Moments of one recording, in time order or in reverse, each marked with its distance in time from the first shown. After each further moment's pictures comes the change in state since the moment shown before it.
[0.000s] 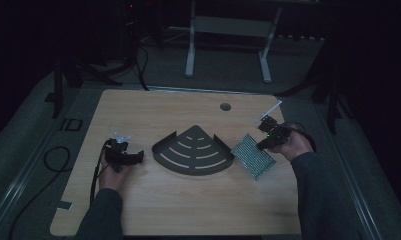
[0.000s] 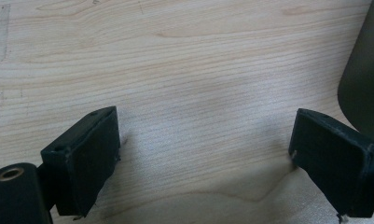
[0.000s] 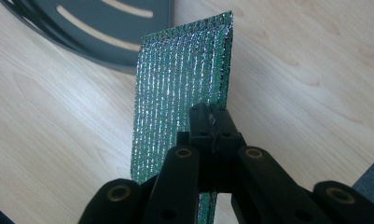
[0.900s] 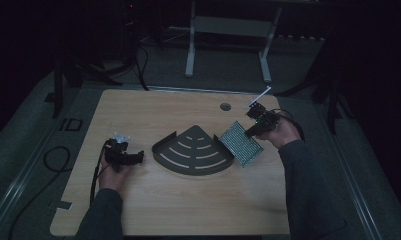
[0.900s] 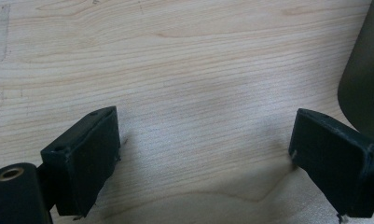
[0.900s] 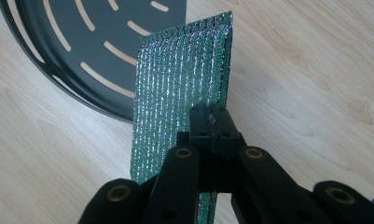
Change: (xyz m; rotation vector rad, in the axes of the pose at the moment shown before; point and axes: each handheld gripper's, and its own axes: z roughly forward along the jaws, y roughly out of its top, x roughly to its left) left arm 0.000 0.000 0.000 0.000 -0.001 -0.001; right arm 0.009 0.046 -0.009 -0.059 0.008 -0.015
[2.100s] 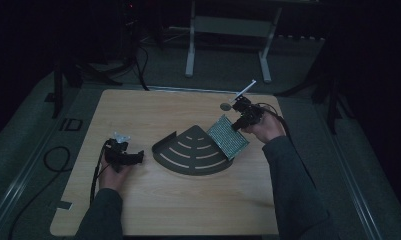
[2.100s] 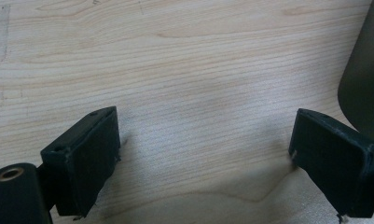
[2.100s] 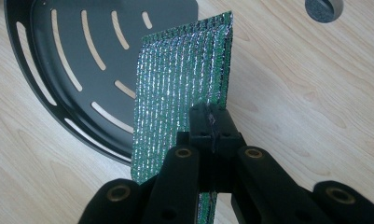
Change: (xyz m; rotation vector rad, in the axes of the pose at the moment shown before) left arm 0.000 0.000 0.000 0.000 0.000 0.000; right arm 0.011 0.038 0.018 -0.024 0.013 0.017
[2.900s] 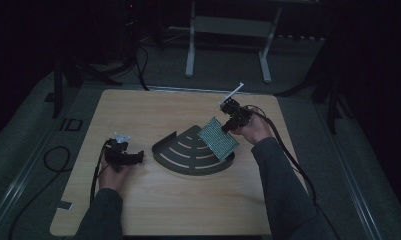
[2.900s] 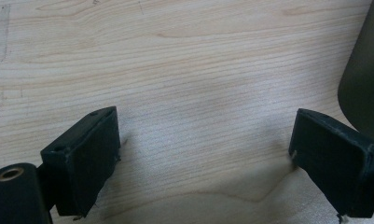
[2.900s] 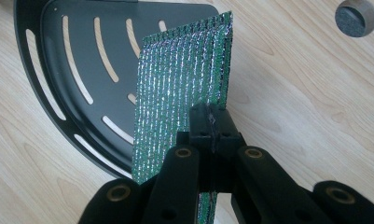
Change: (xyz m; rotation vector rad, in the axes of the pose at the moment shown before) left arm 0.000 0.000 0.000 0.000 0.000 0.000; right arm 0.017 0.014 0.023 -0.001 0.023 -0.022
